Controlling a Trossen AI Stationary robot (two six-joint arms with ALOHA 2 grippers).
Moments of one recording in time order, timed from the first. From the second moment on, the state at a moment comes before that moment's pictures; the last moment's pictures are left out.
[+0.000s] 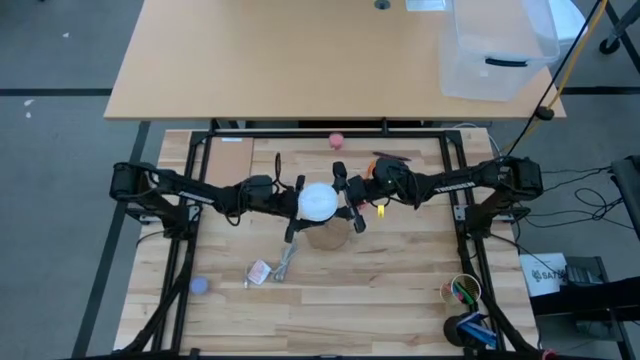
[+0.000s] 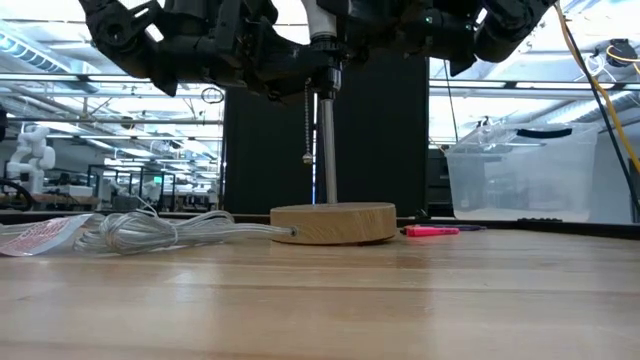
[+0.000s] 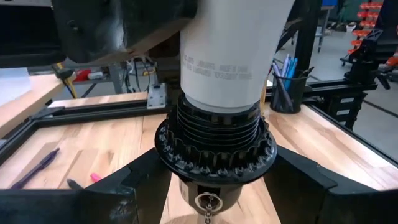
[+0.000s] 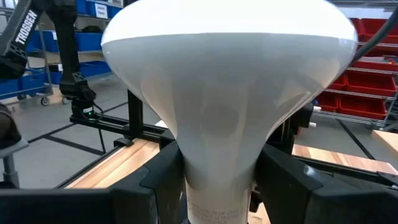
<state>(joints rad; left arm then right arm) 0.09 1.53 0.63 0.81 0.29 0.09 -0.15 1.56 0.84 0.76 -0.48 -0.06</state>
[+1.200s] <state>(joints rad) 0.09 1.54 0.64 0.80 0.12 0.06 0.16 1.46 0.84 0.58 0.45 -0.06</state>
